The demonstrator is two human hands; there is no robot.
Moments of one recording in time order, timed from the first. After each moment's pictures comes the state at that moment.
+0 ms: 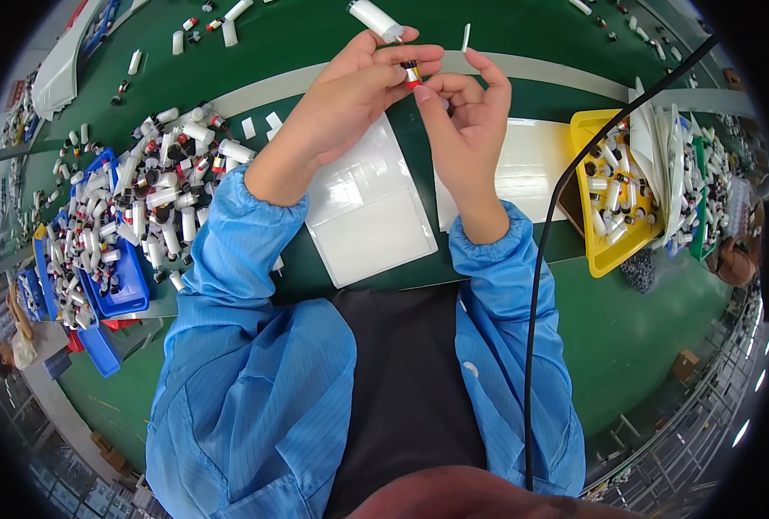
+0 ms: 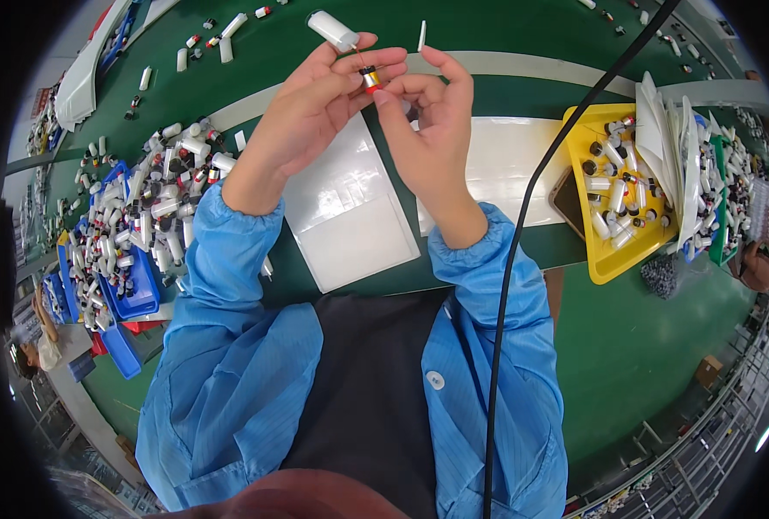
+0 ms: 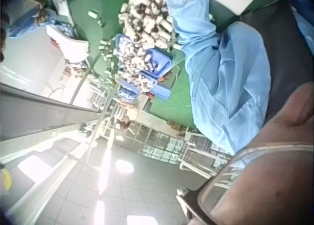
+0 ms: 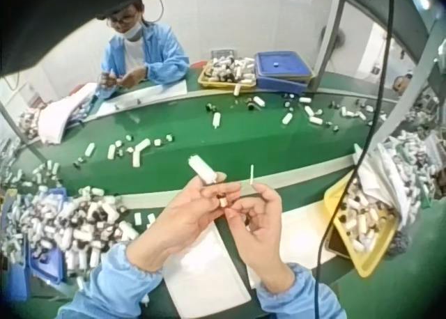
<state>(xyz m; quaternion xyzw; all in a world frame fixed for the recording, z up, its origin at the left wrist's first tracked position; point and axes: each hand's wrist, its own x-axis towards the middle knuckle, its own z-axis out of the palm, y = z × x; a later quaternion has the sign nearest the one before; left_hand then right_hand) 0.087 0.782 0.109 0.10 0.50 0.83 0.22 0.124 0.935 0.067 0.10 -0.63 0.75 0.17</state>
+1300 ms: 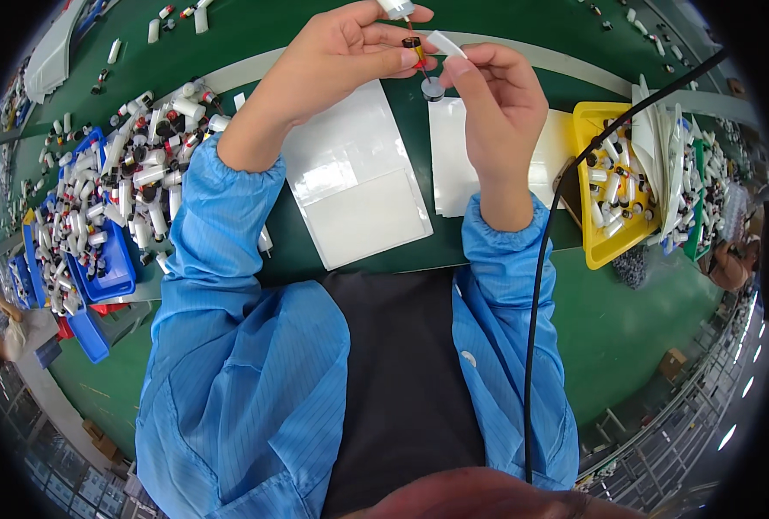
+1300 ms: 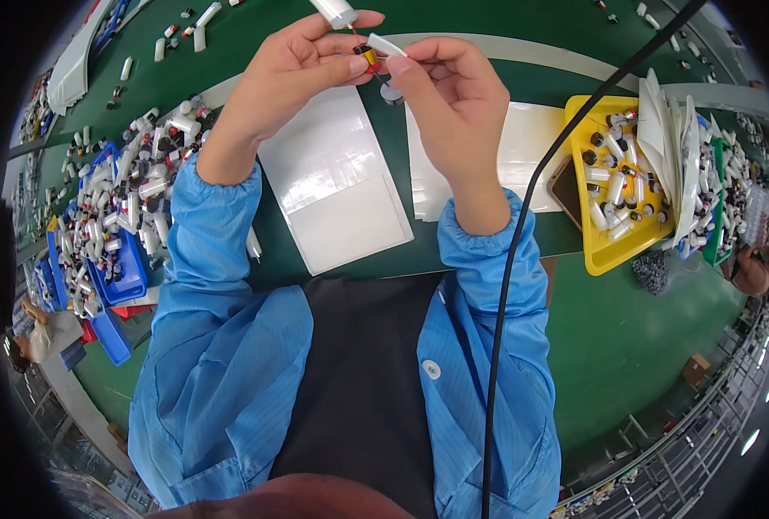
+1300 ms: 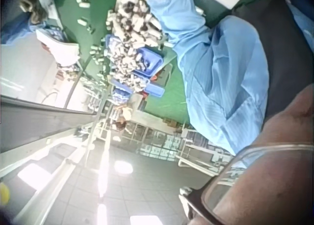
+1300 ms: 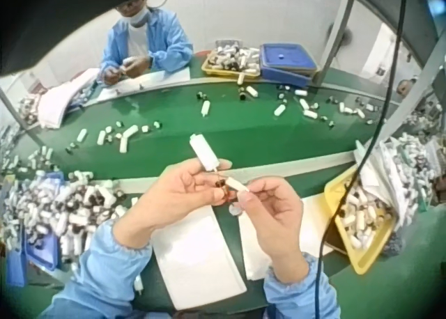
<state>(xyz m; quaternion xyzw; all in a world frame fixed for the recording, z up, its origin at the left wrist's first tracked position) 0.076 0.764 0.118 0.17 0.53 0.79 0.26 0.127 0.956 0.099 0.10 -0.60 0.79 0.12</state>
